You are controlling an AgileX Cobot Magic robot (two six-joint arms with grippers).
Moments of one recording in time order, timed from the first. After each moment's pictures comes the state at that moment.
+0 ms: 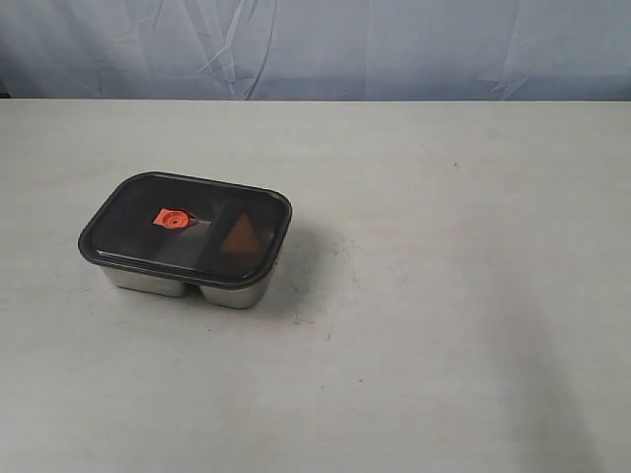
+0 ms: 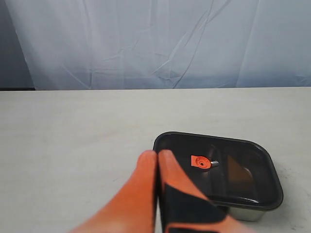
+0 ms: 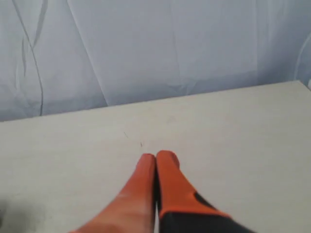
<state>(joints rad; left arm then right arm) -0.23 0.26 -0.58 0.11 0.67 -0.20 0.21 0.57 -0.51 -0.11 0.33 0.24</state>
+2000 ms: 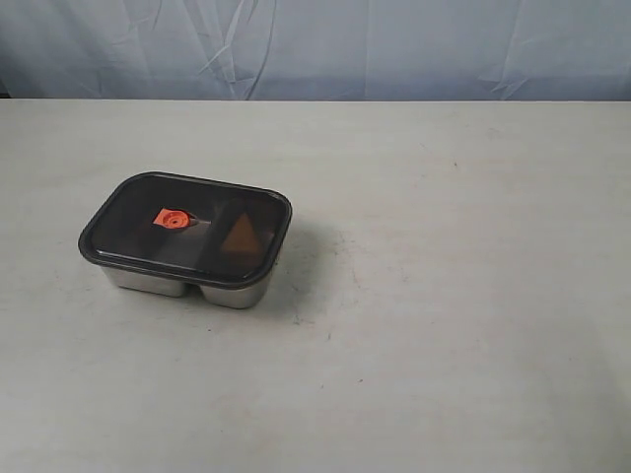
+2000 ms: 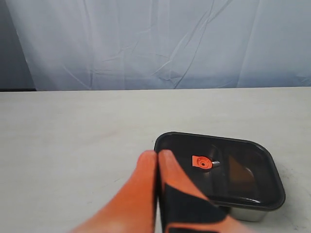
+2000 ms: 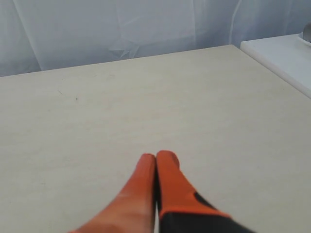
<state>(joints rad) -0.23 0.26 -0.57 0.11 0.67 -0.20 -0.03 0.03 -0.01 0.01 0.34 0.01</state>
